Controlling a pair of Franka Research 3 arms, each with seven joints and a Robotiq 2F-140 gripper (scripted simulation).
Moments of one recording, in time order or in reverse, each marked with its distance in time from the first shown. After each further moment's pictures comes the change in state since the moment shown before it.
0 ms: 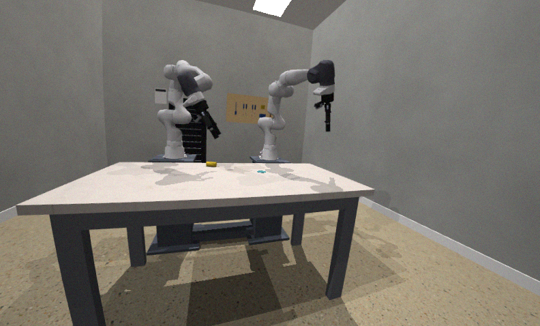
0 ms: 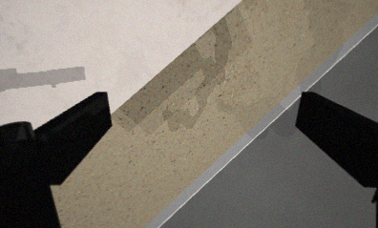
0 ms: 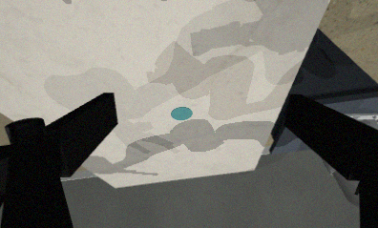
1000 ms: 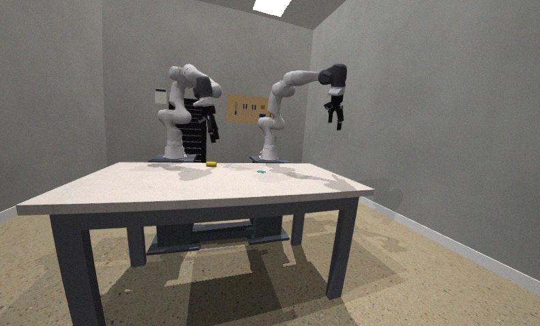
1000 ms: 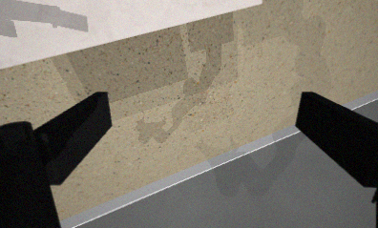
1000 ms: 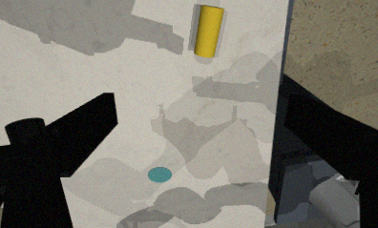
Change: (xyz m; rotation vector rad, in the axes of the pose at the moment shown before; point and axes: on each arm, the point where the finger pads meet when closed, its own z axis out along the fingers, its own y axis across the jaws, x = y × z) left arm -0.041 0.088 0.040 0.029 0.107 -0.403; right arm 0.038 0.071 0.025 0.032 0.314 0.045
